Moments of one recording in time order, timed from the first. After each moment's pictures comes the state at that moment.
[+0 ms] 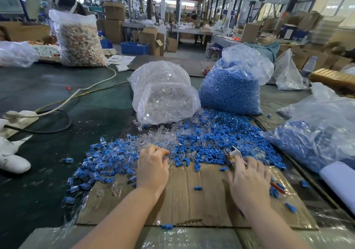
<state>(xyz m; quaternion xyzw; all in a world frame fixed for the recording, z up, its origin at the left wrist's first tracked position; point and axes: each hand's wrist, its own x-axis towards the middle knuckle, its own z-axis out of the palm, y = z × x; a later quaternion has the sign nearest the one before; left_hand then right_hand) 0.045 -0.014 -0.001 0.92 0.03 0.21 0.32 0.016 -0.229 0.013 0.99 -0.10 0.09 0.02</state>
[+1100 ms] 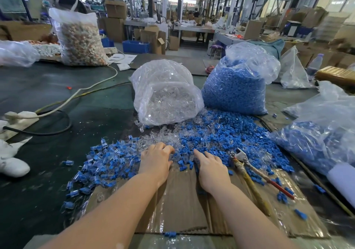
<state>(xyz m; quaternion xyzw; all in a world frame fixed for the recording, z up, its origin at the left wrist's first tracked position) 0.081 -0.003 0.001 0.98 -0.06 0.06 0.16 0.073 -0.163 0.007 0.99 0.03 -0.05 -0.10</state>
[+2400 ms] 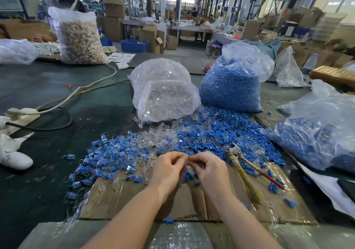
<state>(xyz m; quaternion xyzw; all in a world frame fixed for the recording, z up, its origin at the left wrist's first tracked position) 0.024 -0.039 0.021 0.78 0.03 0.01 0.62 0.024 -0.162 0.016 0.90 0.08 0.16 -0.39</state>
